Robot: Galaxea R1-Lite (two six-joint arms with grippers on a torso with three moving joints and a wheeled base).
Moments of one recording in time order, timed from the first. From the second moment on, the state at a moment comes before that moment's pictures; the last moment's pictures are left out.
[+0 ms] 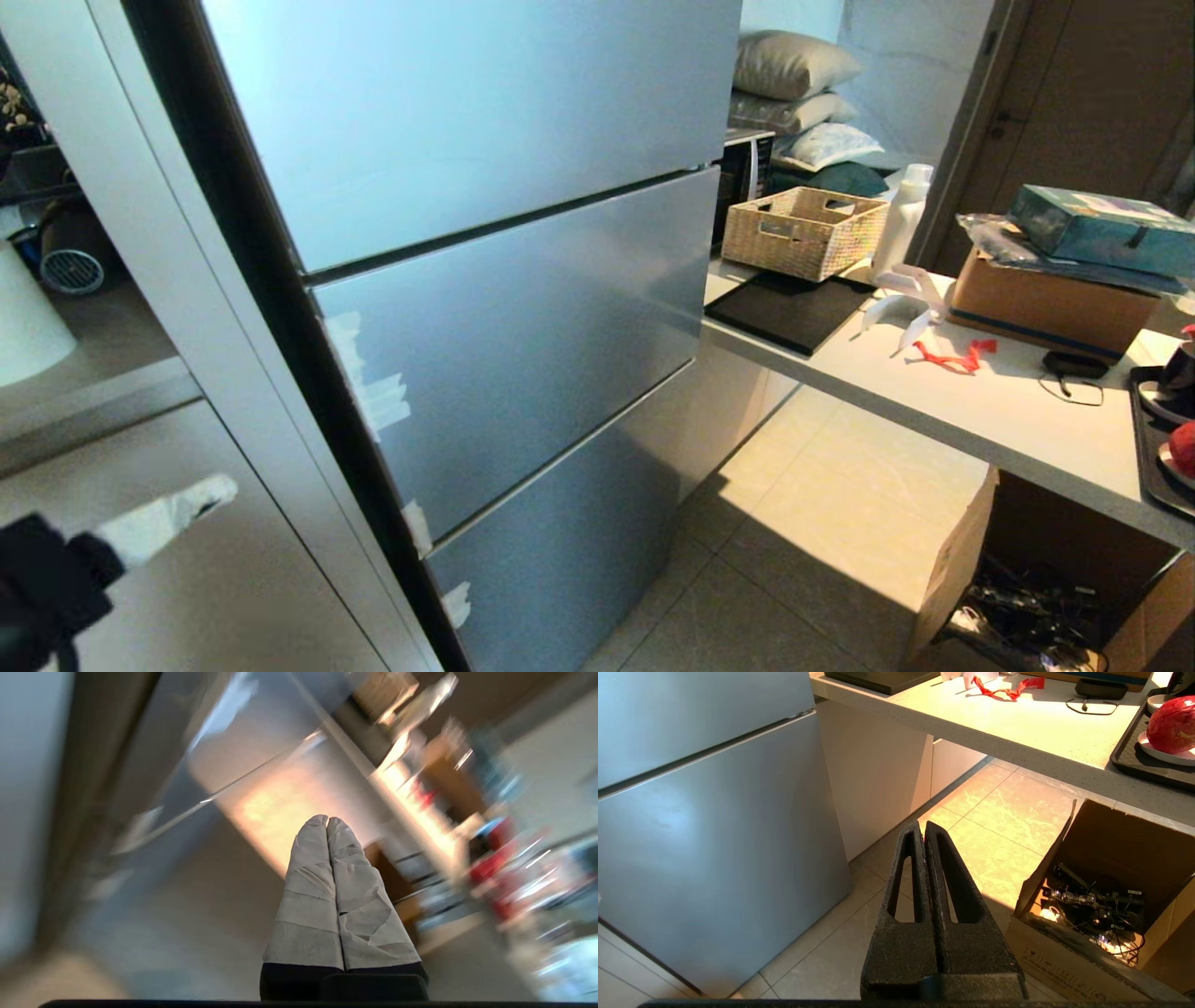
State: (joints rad) left arm -0.02 0.93 -0.35 -0.47 -0.28 -0.61; right arm 0.00 0.00 0.00 -0.01 -0.03 0.05
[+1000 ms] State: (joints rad) left arm -0.01 1.44 -0.62 -0.76 -0.15 -0.99; right arm 0.00 0.00 0.00 -0.01 -0.03 0.05
